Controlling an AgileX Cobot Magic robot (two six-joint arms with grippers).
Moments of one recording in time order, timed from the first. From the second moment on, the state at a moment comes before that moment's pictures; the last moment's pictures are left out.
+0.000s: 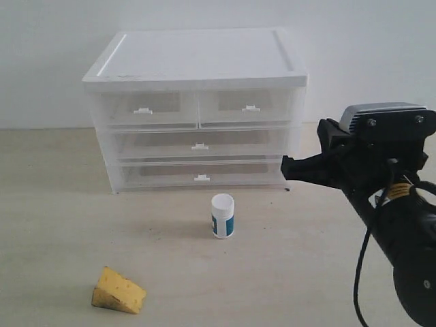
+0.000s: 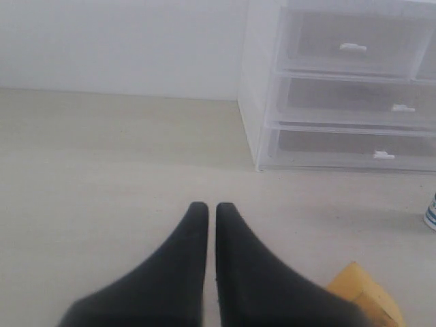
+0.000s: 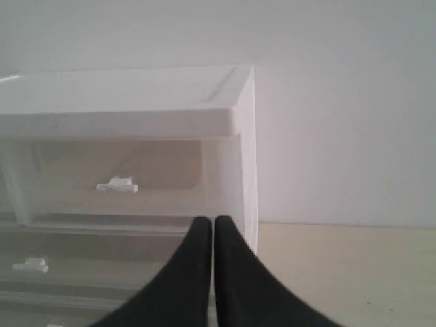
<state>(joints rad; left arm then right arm) -0.06 0.00 0.00 -0.04 0.29 -0.03 0.63 1.67 -0.46 0.46 -1.20 -0.11</state>
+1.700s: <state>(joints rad) -0.06 0.00 0.00 -0.04 0.29 -0.03 0.73 2.07 -0.87 0.51 -1.21 -0.17</state>
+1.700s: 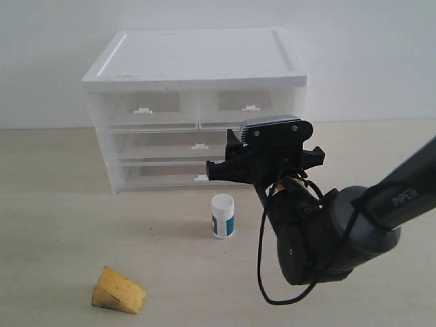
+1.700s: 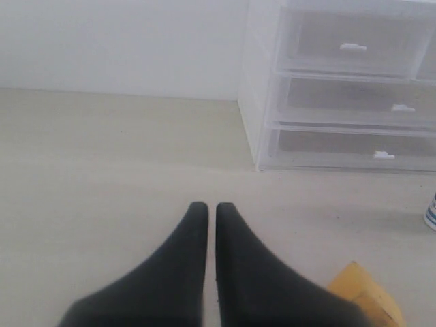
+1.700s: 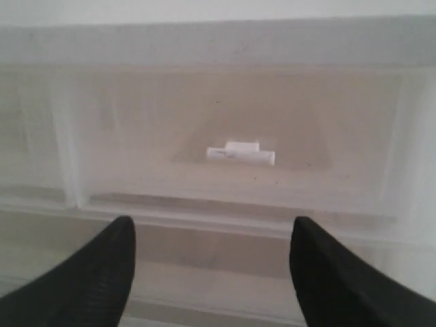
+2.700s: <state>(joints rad) -0.06 0.00 0.00 -0.04 0.29 -0.03 0.69 2.13 -1.02 0.58 -1.21 -0.30</state>
